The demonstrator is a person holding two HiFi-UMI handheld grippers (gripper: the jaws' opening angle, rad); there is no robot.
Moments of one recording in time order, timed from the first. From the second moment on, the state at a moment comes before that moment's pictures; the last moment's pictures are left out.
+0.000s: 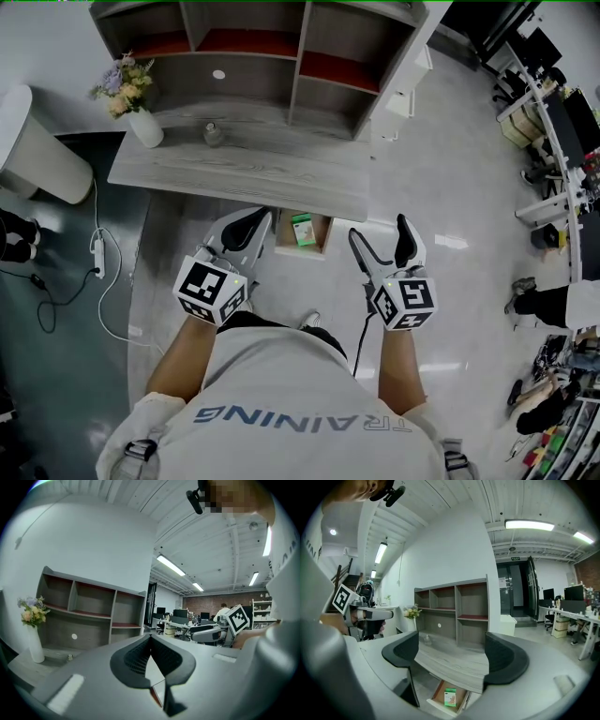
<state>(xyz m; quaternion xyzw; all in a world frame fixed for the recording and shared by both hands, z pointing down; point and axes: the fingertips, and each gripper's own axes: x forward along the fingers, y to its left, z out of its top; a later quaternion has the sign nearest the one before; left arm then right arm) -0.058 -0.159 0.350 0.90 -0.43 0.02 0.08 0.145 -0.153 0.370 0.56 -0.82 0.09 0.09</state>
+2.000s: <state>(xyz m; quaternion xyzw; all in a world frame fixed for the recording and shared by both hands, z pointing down) -0.127 -0.147 0.611 0.83 -0.45 0.16 0.28 0.081 -0.246 0.912 0.56 -0.63 0.31 0.44</state>
